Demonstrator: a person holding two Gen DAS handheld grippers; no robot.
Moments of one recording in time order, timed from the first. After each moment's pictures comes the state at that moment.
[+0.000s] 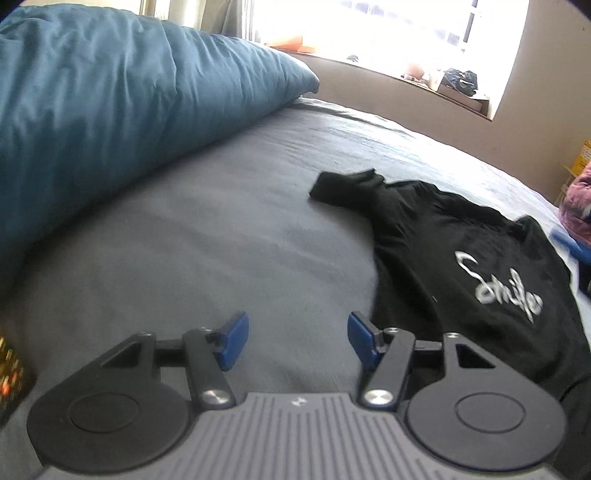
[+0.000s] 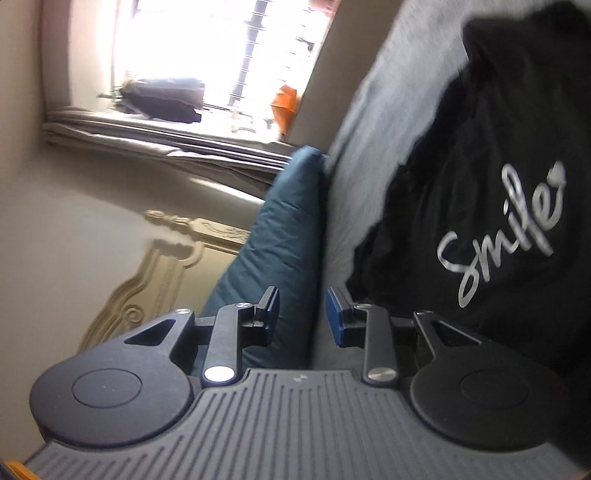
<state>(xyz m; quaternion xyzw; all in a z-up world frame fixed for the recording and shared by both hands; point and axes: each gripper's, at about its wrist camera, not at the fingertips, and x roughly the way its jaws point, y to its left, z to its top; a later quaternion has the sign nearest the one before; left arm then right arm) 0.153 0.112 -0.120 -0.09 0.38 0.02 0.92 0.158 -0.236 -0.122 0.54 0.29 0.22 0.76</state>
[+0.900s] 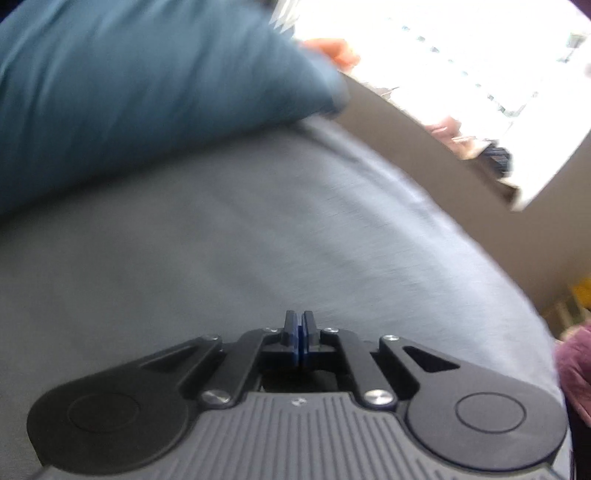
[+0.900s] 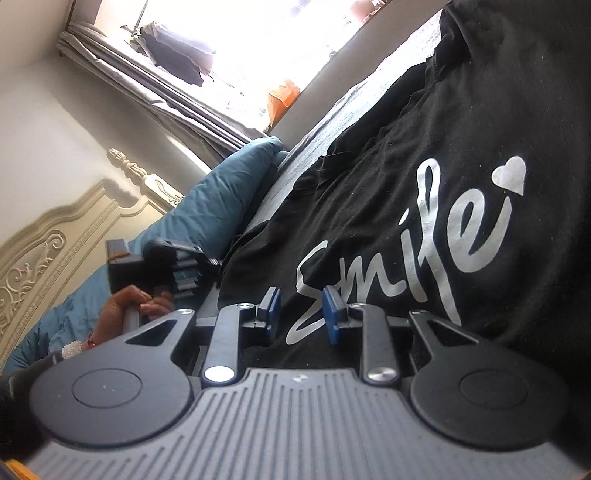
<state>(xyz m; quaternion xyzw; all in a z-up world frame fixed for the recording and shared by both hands) 0.417 0.104 -0.144 -0.25 0.35 0.00 0.90 0.188 -0.228 -0.250 0.39 0.26 0.23 0.85</state>
